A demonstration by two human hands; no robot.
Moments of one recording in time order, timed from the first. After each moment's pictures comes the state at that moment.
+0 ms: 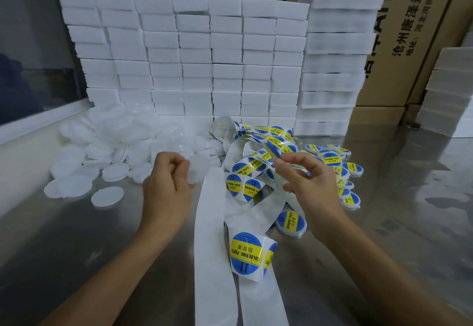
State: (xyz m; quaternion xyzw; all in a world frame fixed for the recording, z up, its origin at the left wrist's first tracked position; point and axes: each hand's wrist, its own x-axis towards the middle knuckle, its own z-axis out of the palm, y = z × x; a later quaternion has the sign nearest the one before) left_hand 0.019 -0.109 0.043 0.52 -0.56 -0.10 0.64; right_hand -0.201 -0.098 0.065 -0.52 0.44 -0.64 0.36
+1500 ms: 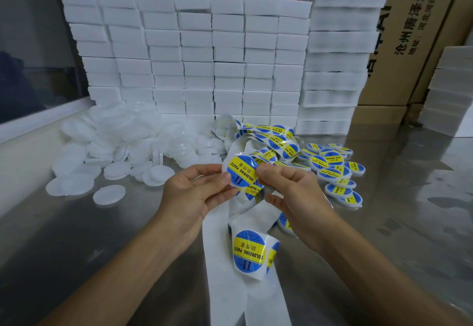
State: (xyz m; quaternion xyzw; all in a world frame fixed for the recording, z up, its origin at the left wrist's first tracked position) left_hand -0.006 -0.087 0.059 0.34 -0.38 -0.58 0.64; right_hand -0.181 -0.090 0.065 -0.50 0.44 -0.54 0.52
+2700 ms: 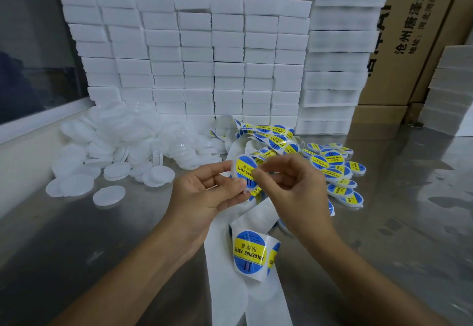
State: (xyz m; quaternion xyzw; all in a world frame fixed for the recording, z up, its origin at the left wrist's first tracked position) left_hand -0.017 -0.075 0.064 0.33 -0.45 -0.55 0.62; right_hand -0.174 -0.081 0.062 -0.59 0.43 -0.63 0.27
